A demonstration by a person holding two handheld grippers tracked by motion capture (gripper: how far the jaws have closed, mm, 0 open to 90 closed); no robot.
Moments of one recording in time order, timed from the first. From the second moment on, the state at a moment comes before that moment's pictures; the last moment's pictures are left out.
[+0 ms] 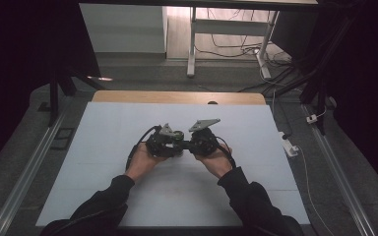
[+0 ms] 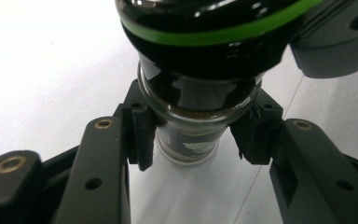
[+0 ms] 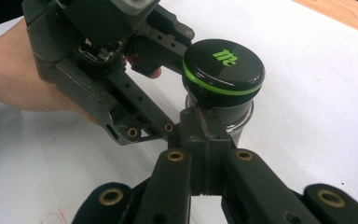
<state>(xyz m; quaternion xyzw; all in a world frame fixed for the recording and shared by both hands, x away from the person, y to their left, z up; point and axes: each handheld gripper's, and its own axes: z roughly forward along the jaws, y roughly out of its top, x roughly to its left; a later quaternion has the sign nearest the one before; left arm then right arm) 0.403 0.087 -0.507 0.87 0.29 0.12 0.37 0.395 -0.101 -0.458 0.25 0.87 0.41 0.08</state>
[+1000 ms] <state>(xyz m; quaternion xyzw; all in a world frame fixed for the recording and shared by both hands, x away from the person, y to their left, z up) 0.403 0.087 -0.507 0.87 0.30 0.12 0.37 0.403 -0.097 -0.436 0.25 0.85 0.44 0.10</state>
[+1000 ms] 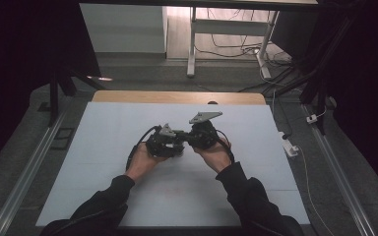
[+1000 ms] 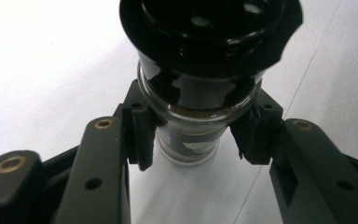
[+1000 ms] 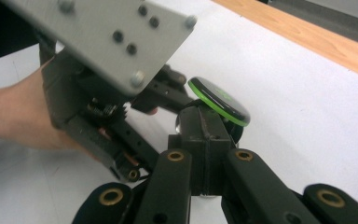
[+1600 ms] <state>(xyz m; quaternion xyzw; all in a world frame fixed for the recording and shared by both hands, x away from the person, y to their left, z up) 0.402 0.087 -0.508 0.87 0.29 0.12 0.38 0.426 -0.094 -0.435 0.28 0.84 0.45 0.10</state>
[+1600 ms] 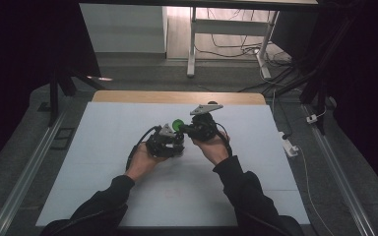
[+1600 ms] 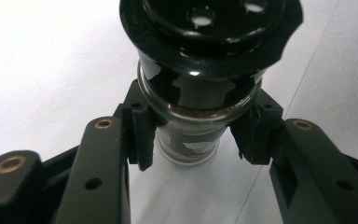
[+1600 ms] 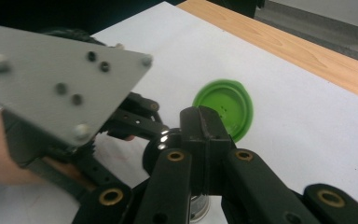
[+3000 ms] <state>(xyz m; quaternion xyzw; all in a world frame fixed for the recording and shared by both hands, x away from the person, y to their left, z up) 0.393 0.112 -0.489 0.87 0.31 0.06 0.38 0.409 -0.106 -0.426 0.29 0.84 0.44 0.11</state>
